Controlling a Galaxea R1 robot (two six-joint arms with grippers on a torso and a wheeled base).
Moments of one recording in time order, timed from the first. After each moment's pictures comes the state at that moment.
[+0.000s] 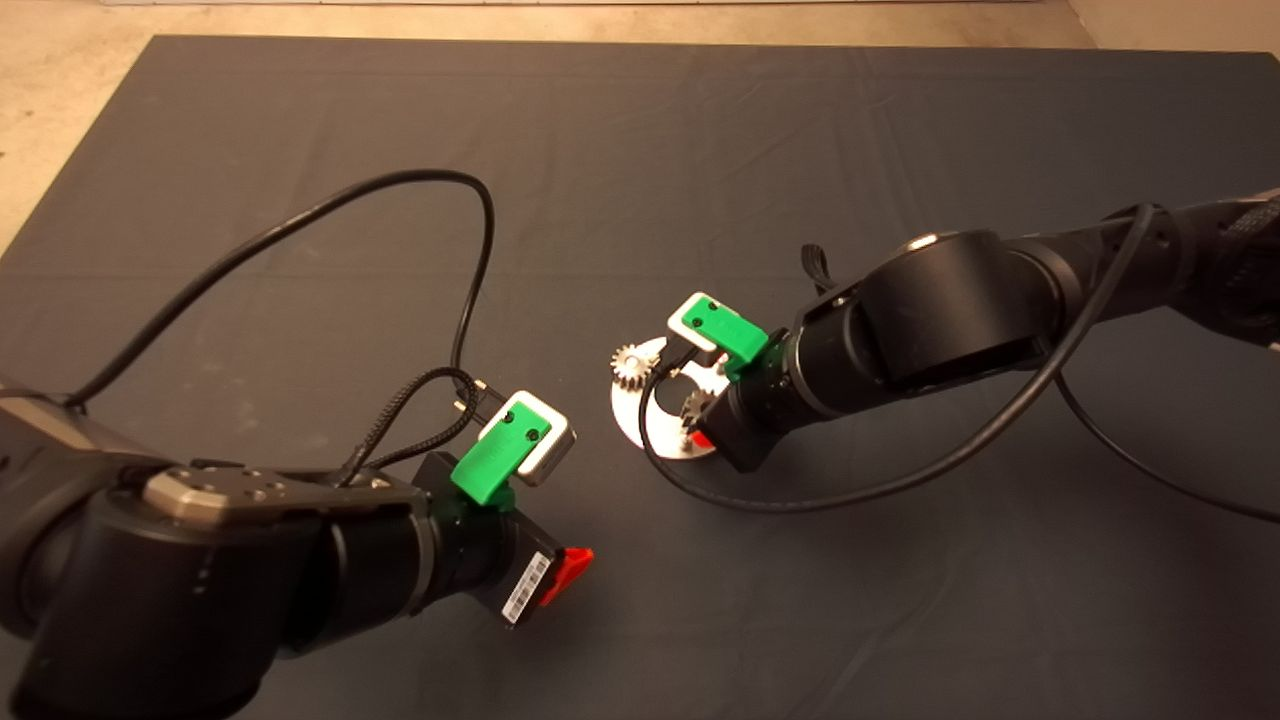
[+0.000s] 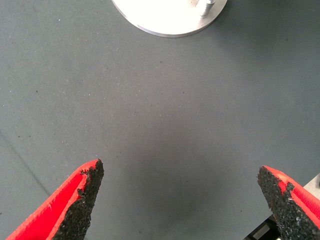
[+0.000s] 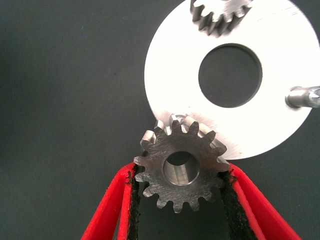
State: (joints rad) left arm -0.22 2.38 -0.34 0.89 1.53 -1.35; right arm 0.30 2.69 -0.83 -0.58 -1.43 1.02
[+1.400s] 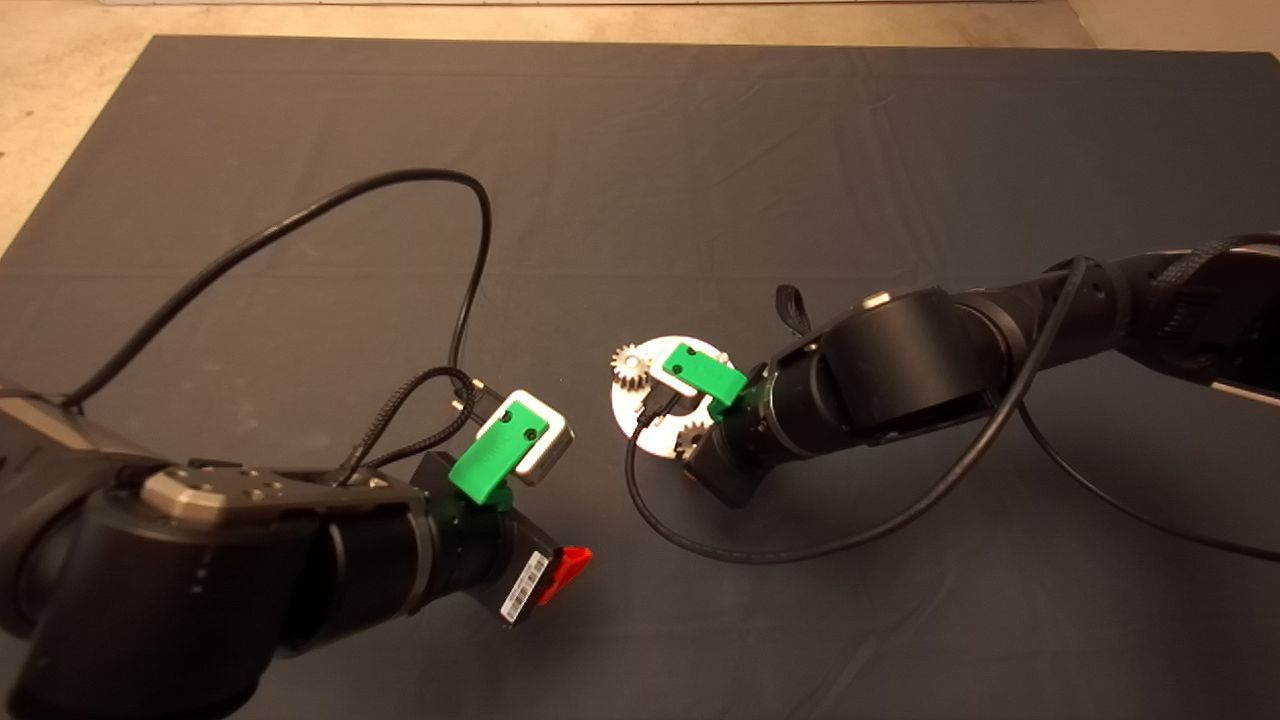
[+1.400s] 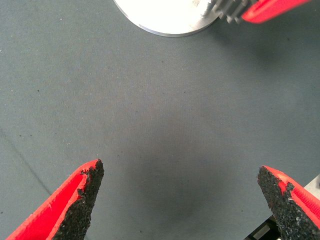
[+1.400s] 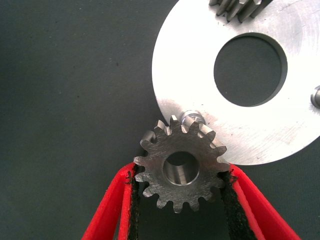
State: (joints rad) left arm -0.22 2.38 -0.34 0.89 1.53 -1.35; right arm 0.24 2.72 -0.84 -0.64 -1.47 0.98
